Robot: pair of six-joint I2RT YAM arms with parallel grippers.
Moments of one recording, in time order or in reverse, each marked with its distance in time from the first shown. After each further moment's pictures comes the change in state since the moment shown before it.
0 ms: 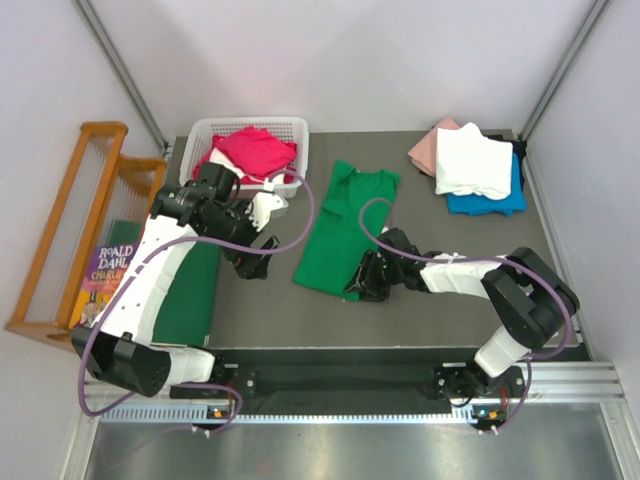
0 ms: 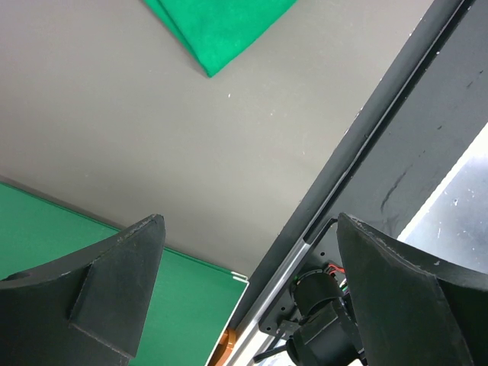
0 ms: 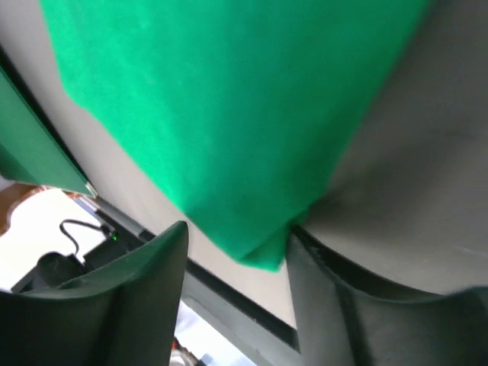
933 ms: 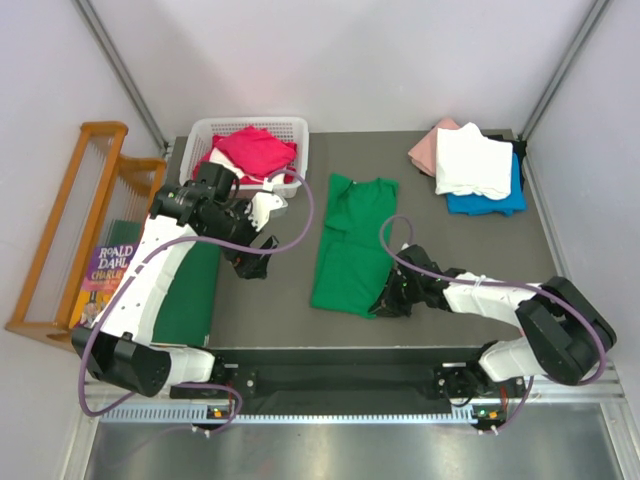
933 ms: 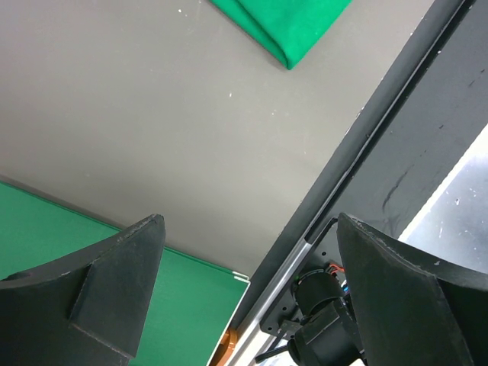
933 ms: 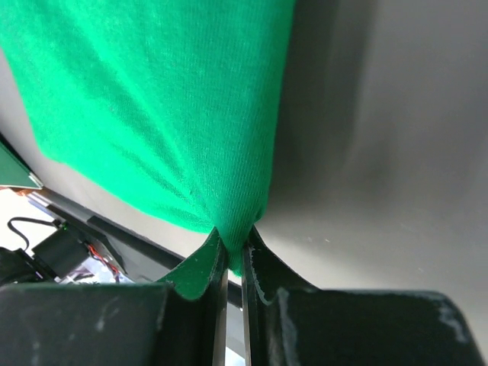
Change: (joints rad) left arm 0.007 0.000 -0.003 0.000 0.002 0.009; right arm -0.022 -0.225 -0.187 -0.122 0.050 -0.027
